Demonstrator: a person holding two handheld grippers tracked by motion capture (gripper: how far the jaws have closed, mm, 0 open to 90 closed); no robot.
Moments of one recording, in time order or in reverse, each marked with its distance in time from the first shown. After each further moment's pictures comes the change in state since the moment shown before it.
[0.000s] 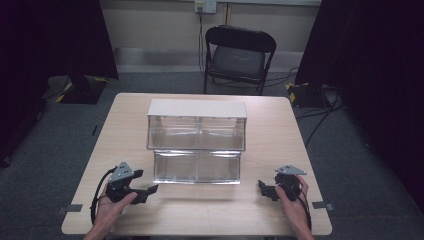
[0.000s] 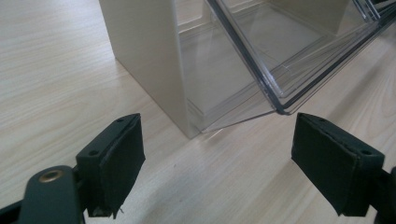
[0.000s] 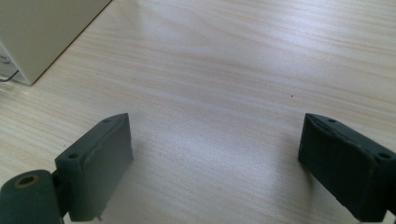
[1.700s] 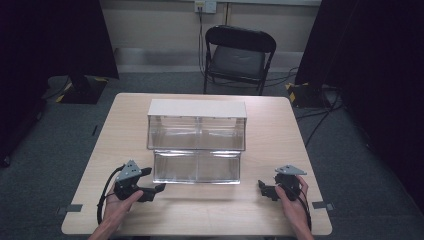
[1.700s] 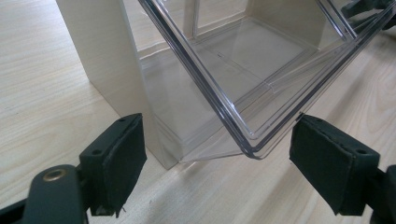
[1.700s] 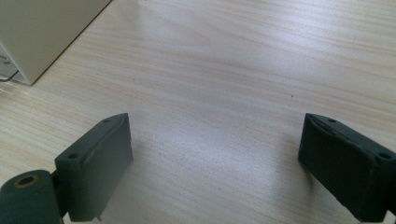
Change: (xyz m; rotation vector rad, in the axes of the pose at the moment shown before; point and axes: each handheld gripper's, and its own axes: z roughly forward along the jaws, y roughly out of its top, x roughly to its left) left arm -0.008 0.009 0.013 -0.035 -0.040 0.031; right arm 0.000 0.000 0.000 0.000 0.001 0.000
